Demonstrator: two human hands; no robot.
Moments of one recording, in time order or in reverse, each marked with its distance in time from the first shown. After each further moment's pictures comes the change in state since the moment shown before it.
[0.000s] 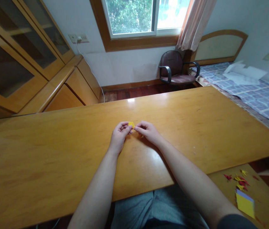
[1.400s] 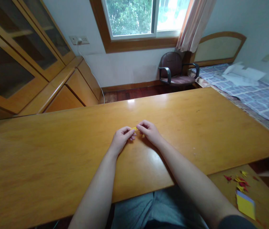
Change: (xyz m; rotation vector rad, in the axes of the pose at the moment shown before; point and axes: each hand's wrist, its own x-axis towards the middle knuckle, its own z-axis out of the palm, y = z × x) left_hand -0.005 0.006 -0.004 0.176 -0.212 -0.108; right_hand 0.001 0.001 -0.001 0.067 0.089 -0.011
